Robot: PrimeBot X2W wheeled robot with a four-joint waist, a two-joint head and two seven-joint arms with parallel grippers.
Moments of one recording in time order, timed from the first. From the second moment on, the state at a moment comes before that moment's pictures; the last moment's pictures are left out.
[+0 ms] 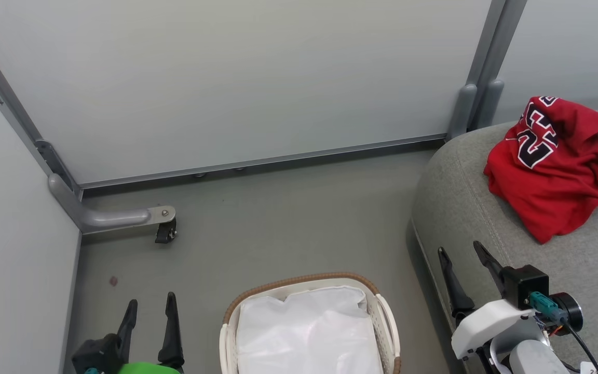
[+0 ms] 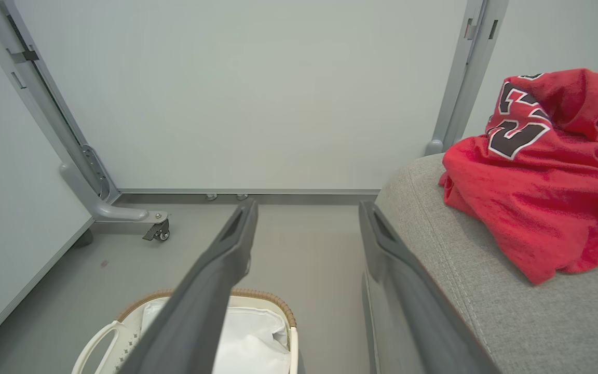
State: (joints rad) left arm 0.05 0.05 -0.08 0.32 -0.34 -0.09 -0.26; right arm -0.15 -0.05 0.06 0.42 0.12 0.13 -0.26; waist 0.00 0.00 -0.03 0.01
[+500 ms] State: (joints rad) left arm 0.05 0.05 -0.06 0.36 -0.51 -0.09 -0.21; right arm -0.12 -0.04 0.04 0.44 0.32 0.13 -0.21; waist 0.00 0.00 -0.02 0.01
